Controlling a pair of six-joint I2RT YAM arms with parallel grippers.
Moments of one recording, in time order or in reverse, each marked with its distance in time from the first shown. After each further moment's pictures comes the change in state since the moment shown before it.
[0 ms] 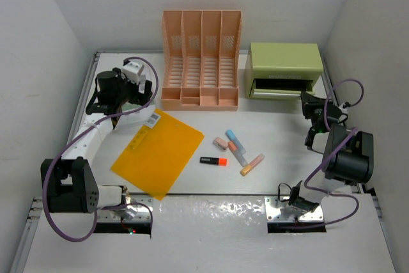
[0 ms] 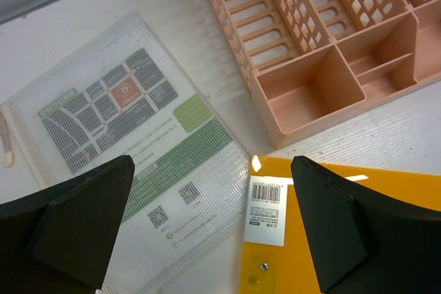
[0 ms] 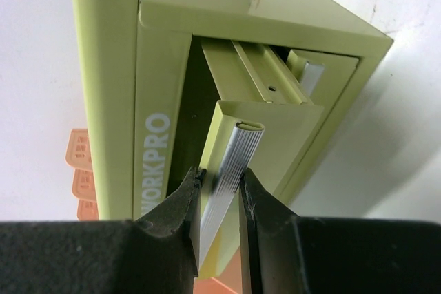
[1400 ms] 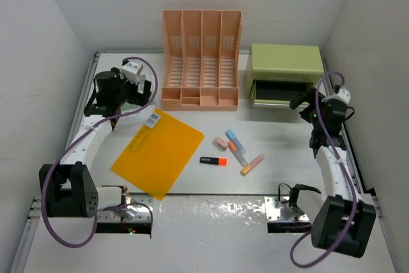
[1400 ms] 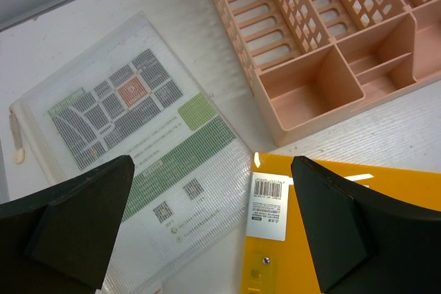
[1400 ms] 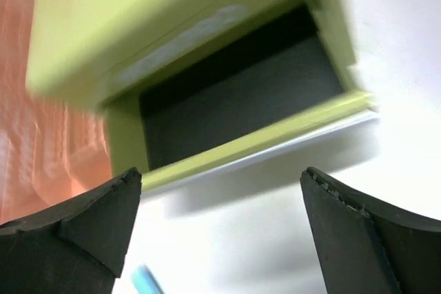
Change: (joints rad) left arm 0.000 -0.035 0.000 -0.029 -0.011 0.008; right arm 0.085 -0.623 0.069 -0.835 0.020 -0.703
